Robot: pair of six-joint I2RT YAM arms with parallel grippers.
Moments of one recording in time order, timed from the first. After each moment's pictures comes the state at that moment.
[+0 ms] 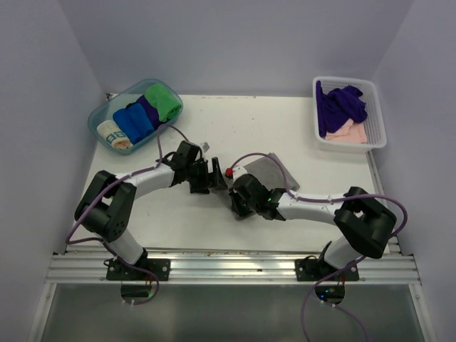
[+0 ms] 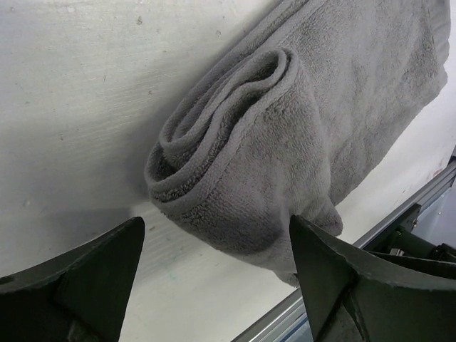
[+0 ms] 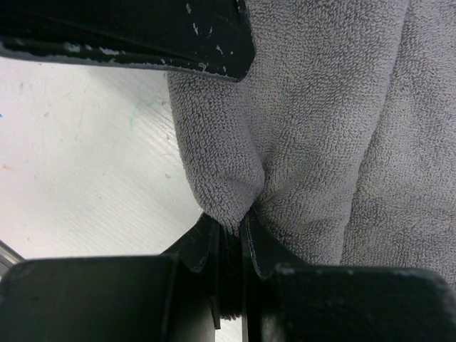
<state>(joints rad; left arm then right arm) -0.48 1.65 0.90 -0.22 0.39 -0.64 0.96 1.55 0.77 -0.07 0.11 0.40</state>
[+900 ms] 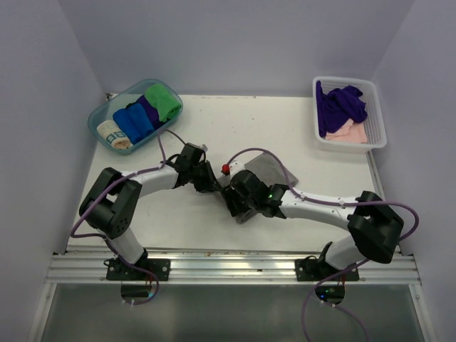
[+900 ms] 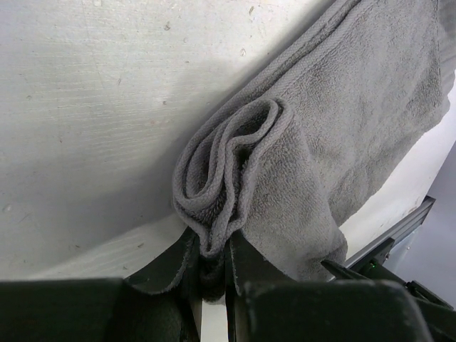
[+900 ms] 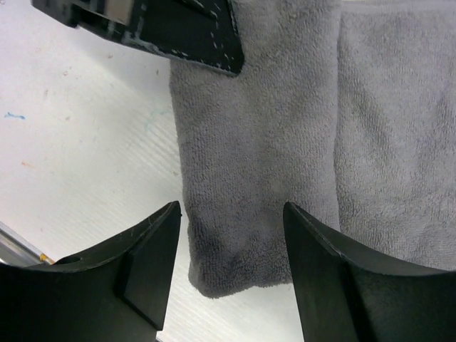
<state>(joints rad) -0.51 1.69 0.88 -0.15 0.33 -0.83 0.98 1.48 0.85 -0.22 0.17 0.35</state>
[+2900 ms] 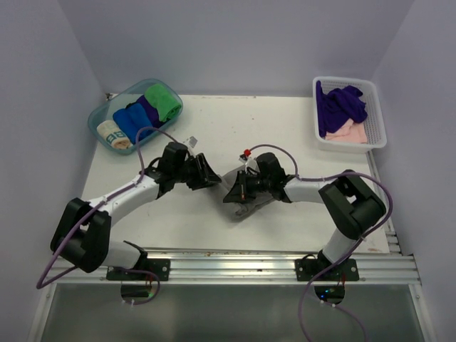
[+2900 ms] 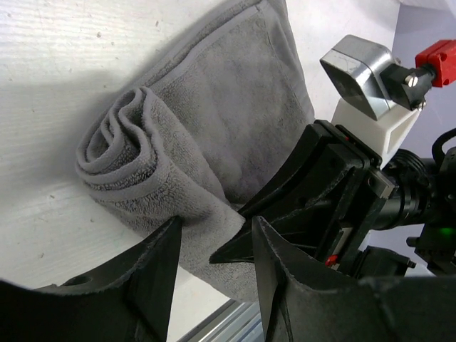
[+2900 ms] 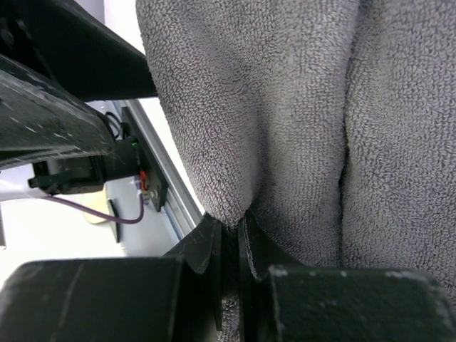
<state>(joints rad) -0.47 1.37 0.77 -0.12 0.37 -0.84 0.63 1.70 0.74 0.29 -0.68 0.78</state>
